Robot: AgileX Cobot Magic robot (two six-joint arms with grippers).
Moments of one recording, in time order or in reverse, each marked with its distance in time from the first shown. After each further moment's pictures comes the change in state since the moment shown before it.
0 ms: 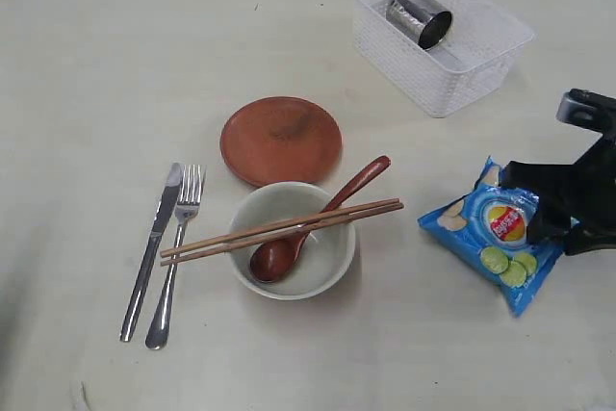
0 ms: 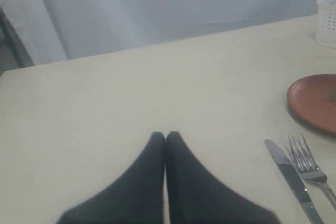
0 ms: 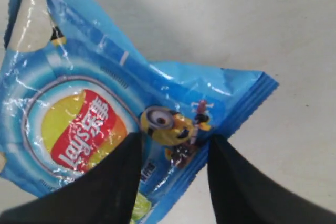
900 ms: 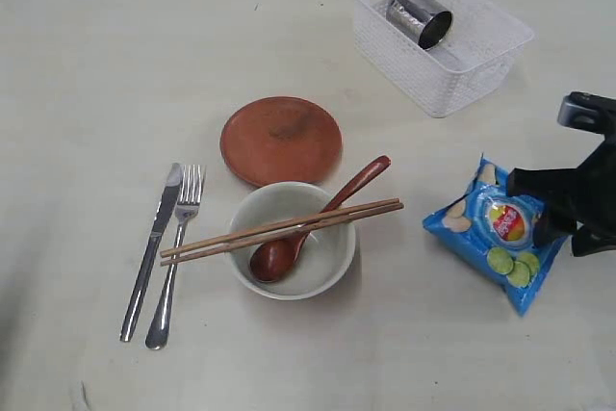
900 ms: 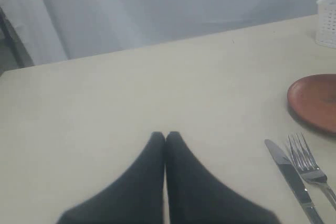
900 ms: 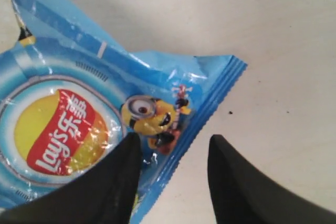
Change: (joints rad) left arm 0.000 0.000 0.000 0.000 0.000 0.000; right arm 0.000 0.000 0.008 -0.065 -0.007 0.003
